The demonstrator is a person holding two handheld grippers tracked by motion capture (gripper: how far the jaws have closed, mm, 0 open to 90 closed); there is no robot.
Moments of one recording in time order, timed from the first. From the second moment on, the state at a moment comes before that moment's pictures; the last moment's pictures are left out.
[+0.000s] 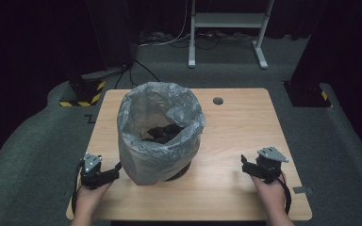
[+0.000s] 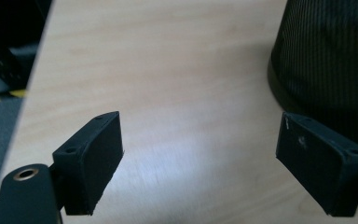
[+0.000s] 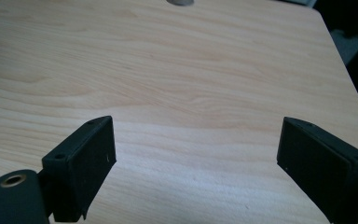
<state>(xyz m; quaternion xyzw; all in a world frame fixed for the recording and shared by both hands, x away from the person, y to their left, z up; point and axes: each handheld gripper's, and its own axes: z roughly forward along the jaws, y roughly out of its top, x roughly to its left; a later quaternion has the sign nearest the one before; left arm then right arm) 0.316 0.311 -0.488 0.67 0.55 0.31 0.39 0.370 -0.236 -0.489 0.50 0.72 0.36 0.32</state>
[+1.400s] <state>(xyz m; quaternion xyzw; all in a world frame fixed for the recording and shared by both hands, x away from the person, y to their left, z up) 0.356 0.291 -0.405 0.62 0.50 0.38 0.47 0.376 -0.149 -0.410 0.45 0.70 0.44 0.34</state>
